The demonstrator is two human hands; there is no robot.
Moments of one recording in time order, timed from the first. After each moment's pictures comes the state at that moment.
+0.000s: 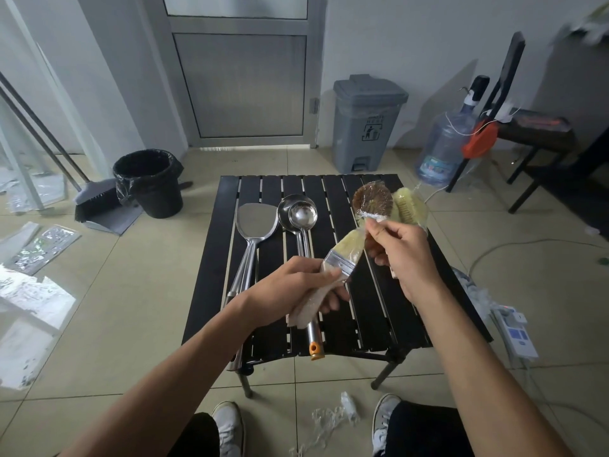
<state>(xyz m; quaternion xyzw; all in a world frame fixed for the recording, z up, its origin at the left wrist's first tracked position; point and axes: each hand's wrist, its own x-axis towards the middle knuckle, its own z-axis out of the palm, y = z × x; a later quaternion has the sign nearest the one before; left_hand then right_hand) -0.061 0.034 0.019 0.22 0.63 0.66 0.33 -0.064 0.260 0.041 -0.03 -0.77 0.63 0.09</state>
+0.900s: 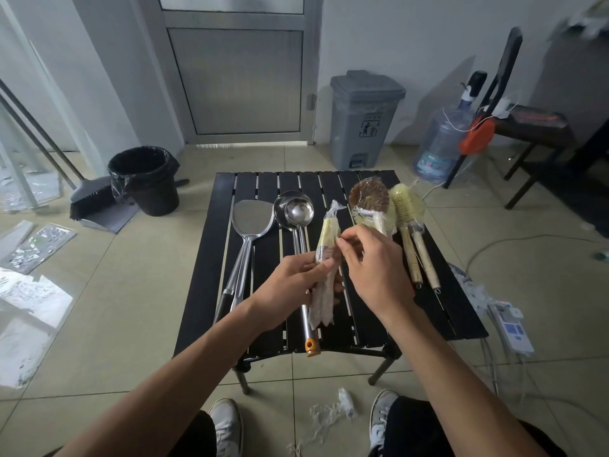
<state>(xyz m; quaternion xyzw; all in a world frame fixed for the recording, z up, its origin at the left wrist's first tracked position) -0.055 0.048 0.001 0.13 0.63 0.72 0.26 -0.040 0.224 0.034 0.09 -0.91 0.32 0.26</state>
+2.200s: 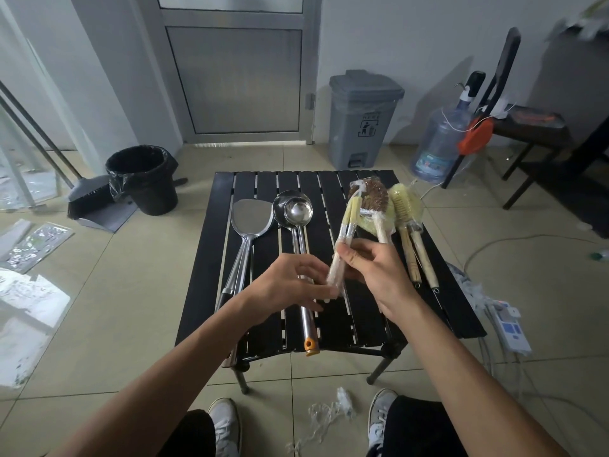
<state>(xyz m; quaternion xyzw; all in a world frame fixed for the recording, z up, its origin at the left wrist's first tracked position) -0.060 0.036 0.012 0.14 0.72 0.63 0.25 -0.048 0.239 0.011 -0.04 -0.73 0.68 -0.01</state>
